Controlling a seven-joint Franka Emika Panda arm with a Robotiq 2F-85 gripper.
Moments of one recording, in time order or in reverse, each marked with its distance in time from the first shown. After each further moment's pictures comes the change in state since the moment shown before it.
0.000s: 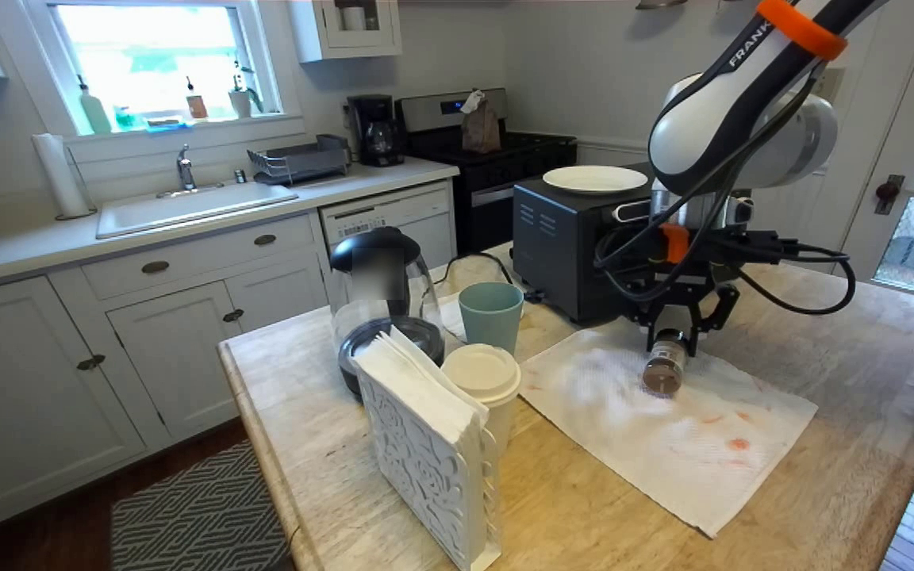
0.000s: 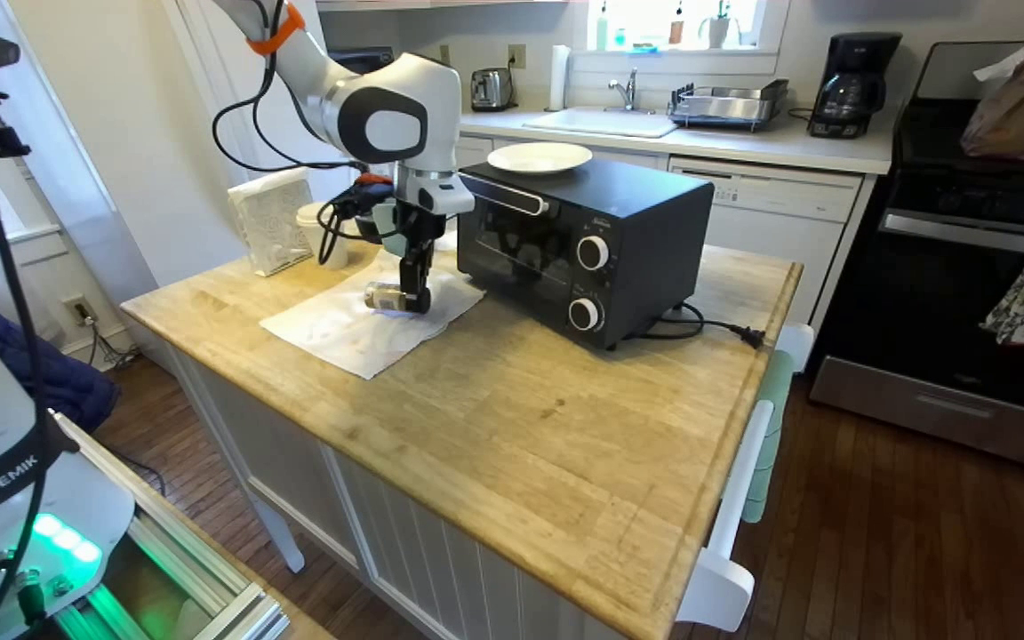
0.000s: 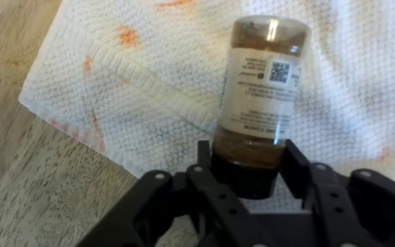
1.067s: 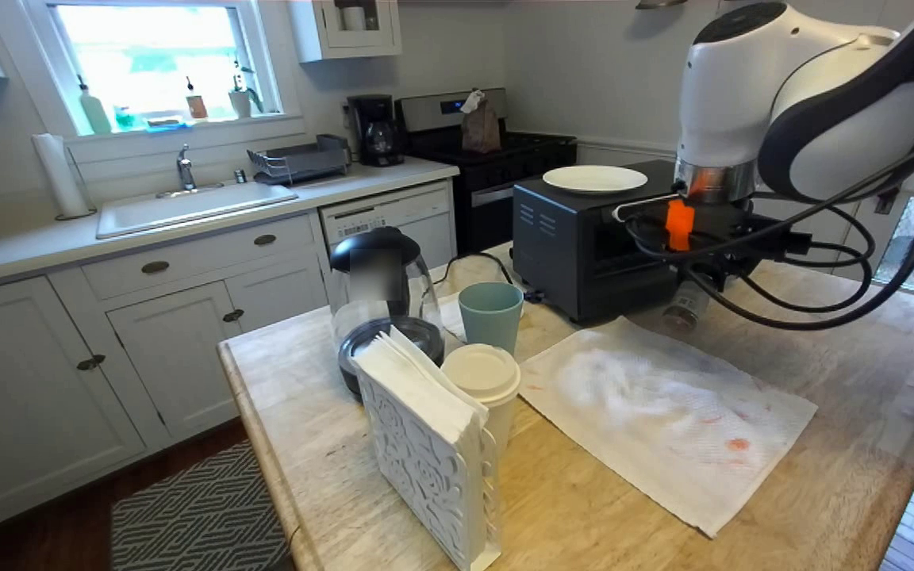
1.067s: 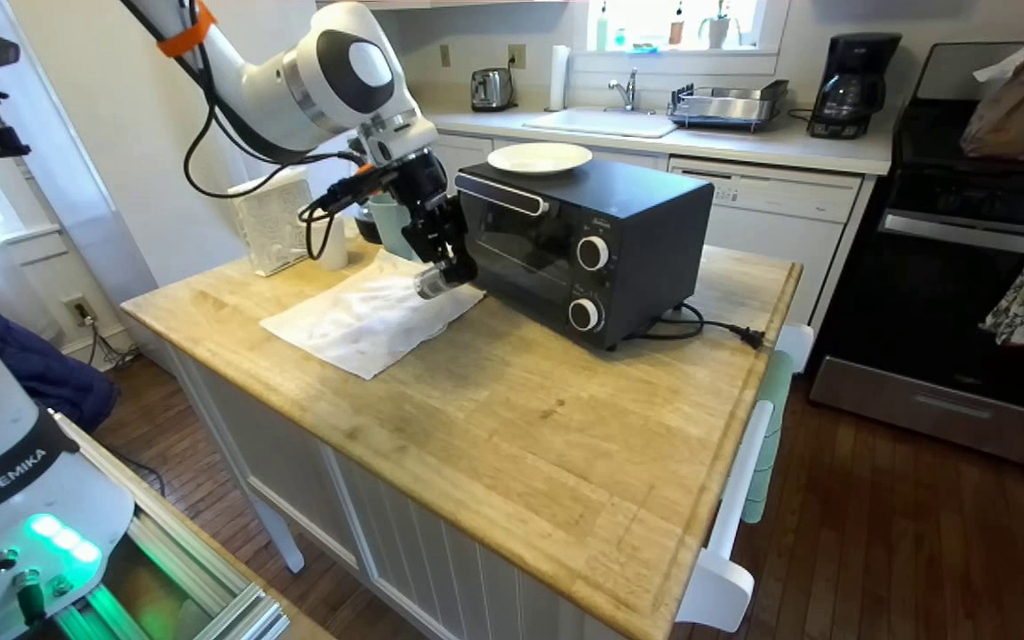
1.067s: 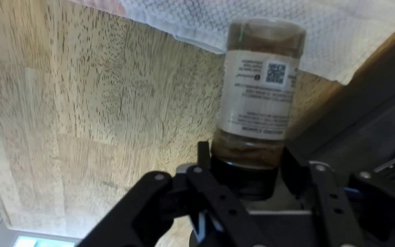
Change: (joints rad) arm 0.293 -0.185 -0.321 -0.148 -0.830 0.186 0.911
